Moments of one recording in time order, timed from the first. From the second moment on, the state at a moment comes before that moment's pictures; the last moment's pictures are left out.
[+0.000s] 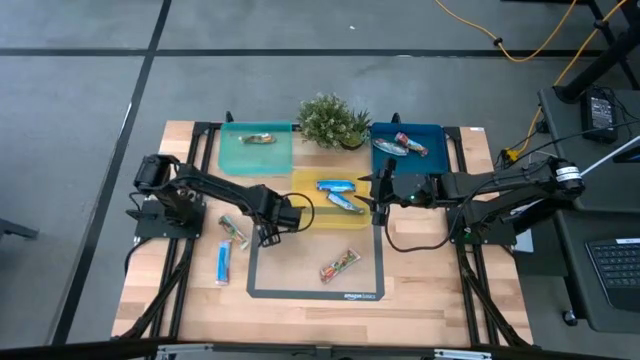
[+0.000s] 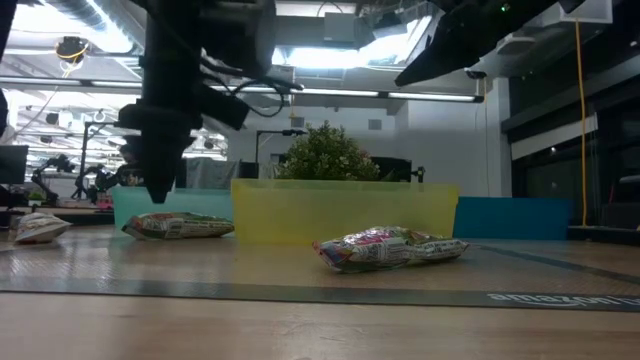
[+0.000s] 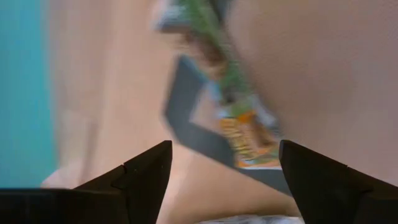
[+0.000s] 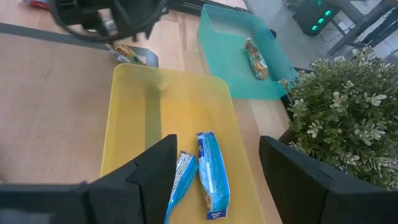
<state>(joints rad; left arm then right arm) -0.11 1.71 1.12 -1.08 -0.23 -0.49 0.07 1.18 0.82 -0.18 0.37 -0.16</state>
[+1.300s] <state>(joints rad) -0.07 1.87 1.12 -1.01 -0.27 -0.42 0.07 1.18 0.82 -0.18 0.37 -0.16</state>
